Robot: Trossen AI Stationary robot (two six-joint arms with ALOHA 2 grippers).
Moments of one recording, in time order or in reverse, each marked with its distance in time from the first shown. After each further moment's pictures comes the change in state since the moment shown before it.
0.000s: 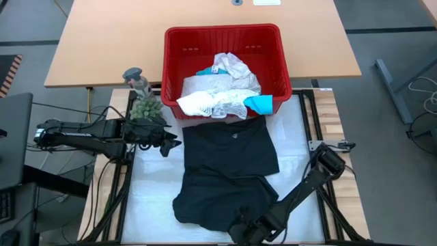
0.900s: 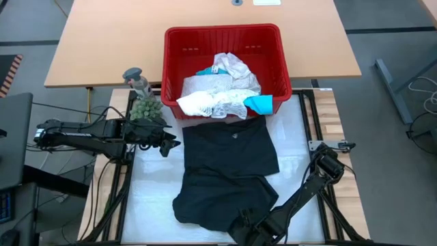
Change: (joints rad) left arm 0.000 0.000 0.000 -0.030 -0.003 -0.019; right arm 0.025 0.026 -0.013 -0.075 -0.002 0.018
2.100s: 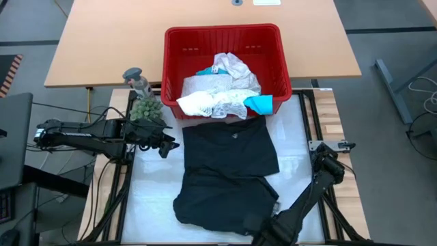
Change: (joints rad) left arm 0.000 0.000 0.000 -0.053 0.047 -0.011; right arm 0.034 0.020 0.478 -0.864 -0.071 0.714
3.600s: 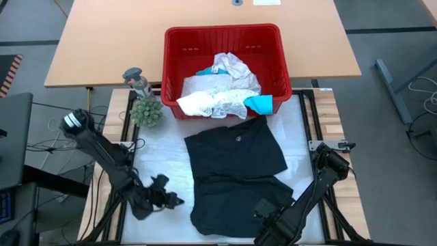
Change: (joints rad) left arm -0.855 0.609 0.000 0.499 -0.441 -1.198; right arm 0.000 -0.071 -0.132 -0.065 -0.023 0.341
